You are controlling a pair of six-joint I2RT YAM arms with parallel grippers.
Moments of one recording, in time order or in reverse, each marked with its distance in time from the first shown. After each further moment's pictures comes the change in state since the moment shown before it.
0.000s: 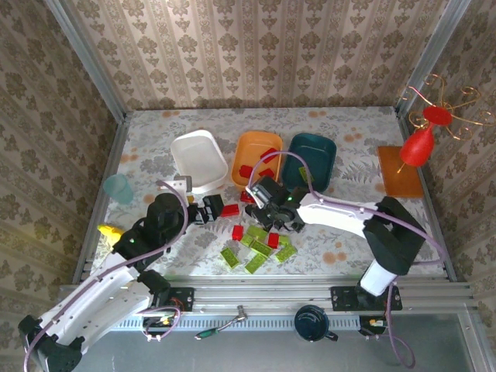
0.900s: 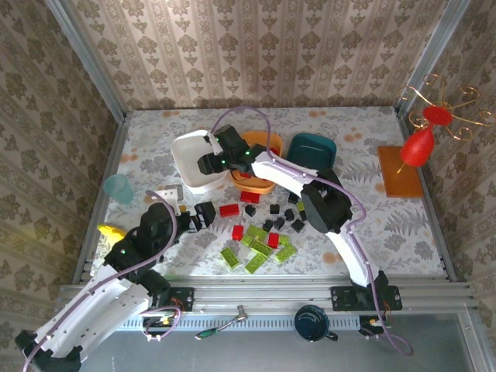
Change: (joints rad) left arm 0.000 -0.124 -0.036 -0.140 -0.036 -0.064; right arm -0.102 0.693 0.948 0.083 -0.248 0.146
